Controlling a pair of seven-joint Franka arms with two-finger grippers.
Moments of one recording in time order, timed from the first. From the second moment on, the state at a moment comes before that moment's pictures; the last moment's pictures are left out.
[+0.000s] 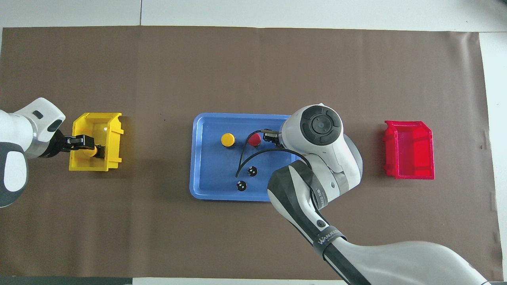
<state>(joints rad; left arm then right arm) 0.06 -0.06 -0.06 -2.23 0.00 2.19 -0.01 0.47 0.26 0.03 -1.96 0.03 2.30 0.68</state>
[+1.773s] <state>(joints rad) -0.42 0.08 -0.09 -2.01 0.00 2.17 -0.75 -0.12 -0.06 0.01 -1.63 -0.05 1.51 0.00</state>
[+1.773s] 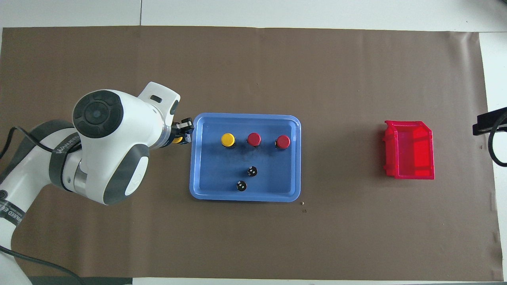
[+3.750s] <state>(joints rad) -0.28 -0.02 -0.06 -1.83 0.04 1.75 -0.33 -0.12 -0.07 0.02 -1.66 0.00 1.53 -0.01</state>
